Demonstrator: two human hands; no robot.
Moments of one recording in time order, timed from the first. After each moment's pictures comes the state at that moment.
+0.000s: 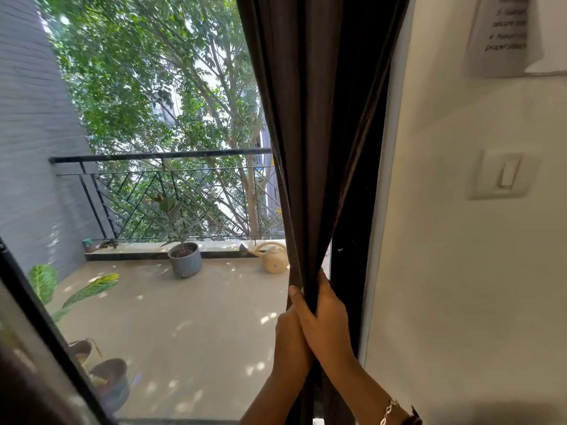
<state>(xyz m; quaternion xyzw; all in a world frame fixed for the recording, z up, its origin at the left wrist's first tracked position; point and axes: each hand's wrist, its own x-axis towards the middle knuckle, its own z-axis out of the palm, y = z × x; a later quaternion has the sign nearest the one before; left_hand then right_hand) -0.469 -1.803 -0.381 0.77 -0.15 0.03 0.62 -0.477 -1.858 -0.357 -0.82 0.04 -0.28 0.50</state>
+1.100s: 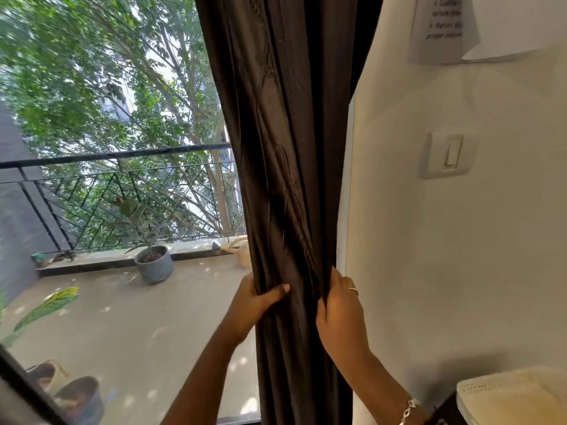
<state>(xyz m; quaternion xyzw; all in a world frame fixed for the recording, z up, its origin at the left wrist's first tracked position) -0.419 -1.769 -0.359 0.70 -0.26 -0.10 0.66 -0.516 -1.895 -0.359 -0.86 0.12 -0.33 0.37</state>
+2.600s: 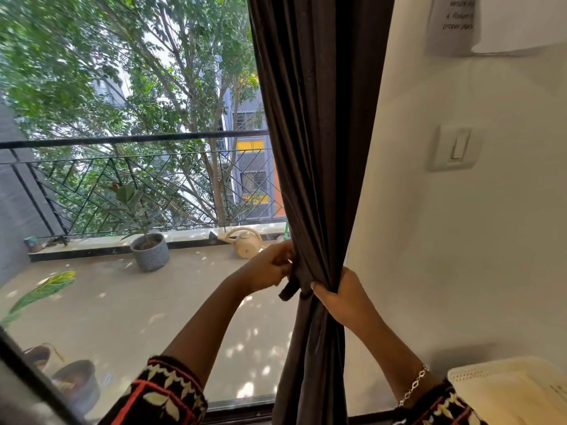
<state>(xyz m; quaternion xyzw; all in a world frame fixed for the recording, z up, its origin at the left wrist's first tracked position) -0.406 -1.778 -0.320 0.80 -0.39 -0.16 0.44 -0.504 -1.909 -0.357 -0.83 0.11 -0.19 0.52</state>
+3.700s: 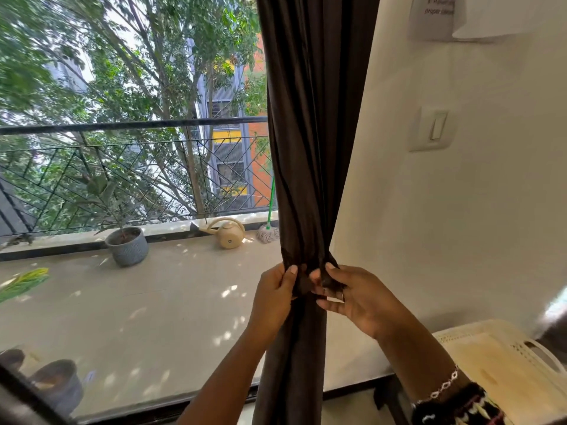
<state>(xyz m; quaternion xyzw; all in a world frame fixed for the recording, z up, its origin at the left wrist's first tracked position) -0.484 -1.771 -0.374 0.73 -0.22 -0.09 0.64 -0.553 -1.899 -0.351 -0.59 0.21 -0.04 0.78</state>
